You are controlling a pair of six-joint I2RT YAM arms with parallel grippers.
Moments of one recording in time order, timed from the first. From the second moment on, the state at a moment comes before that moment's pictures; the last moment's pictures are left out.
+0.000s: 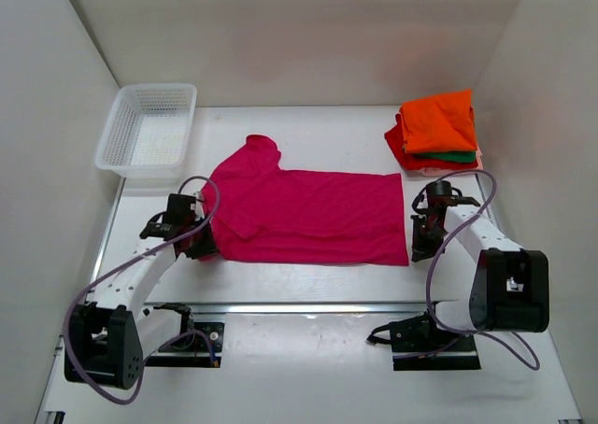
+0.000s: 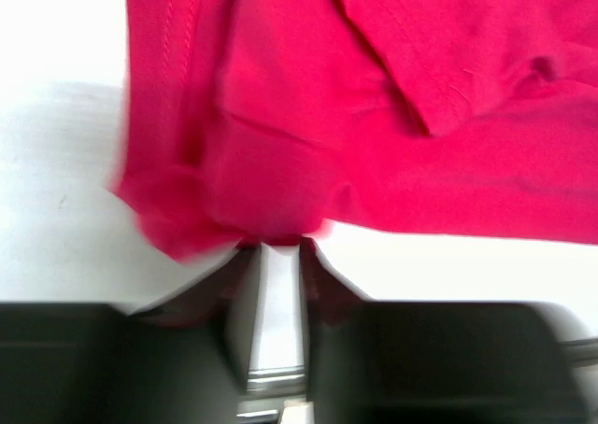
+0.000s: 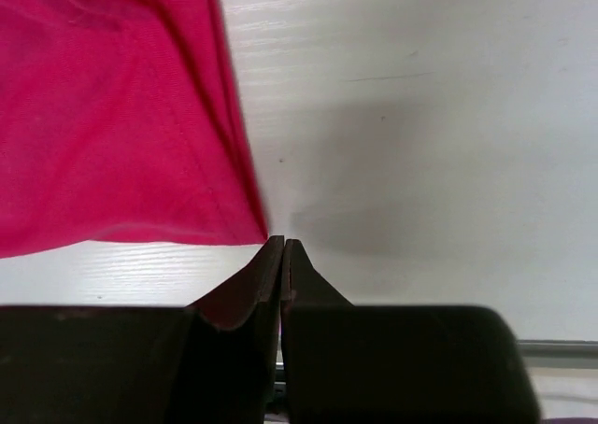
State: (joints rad) left arm -0.13 1.09 0.59 -0.59 0.09 -0.38; right arm -0.03 1.36 0.74 -0.78 -0.07 0.13
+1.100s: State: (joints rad) left arm -0.09 2.26 1.83 -0.28 0.11 -0.39; right arm 0.08 1.66 1.31 -0.65 -0.21 0.19
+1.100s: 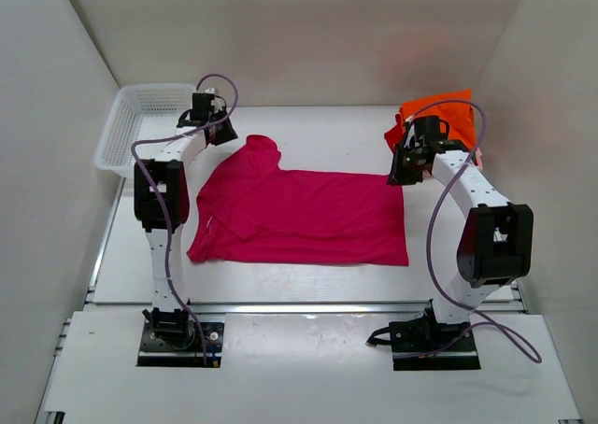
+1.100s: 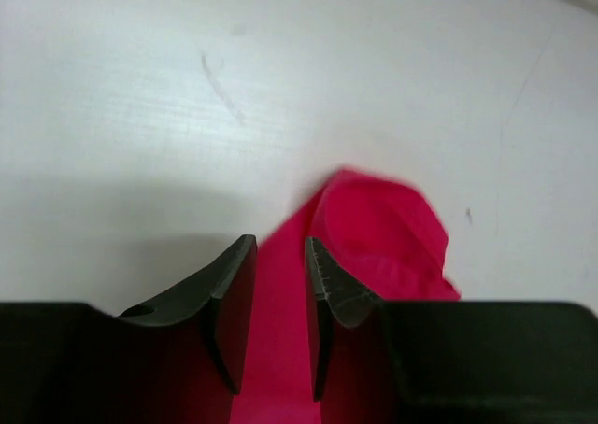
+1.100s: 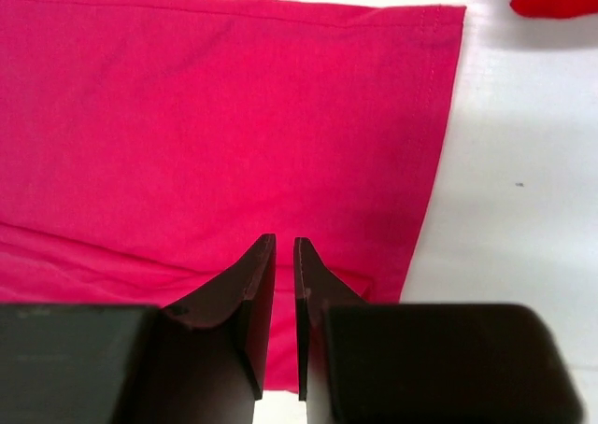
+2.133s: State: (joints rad) left arm -0.14 2.46 1.99 -0.24 0.15 -0.35; right arm 0.04 1.87 1.35 -0.39 -0.05 0.37
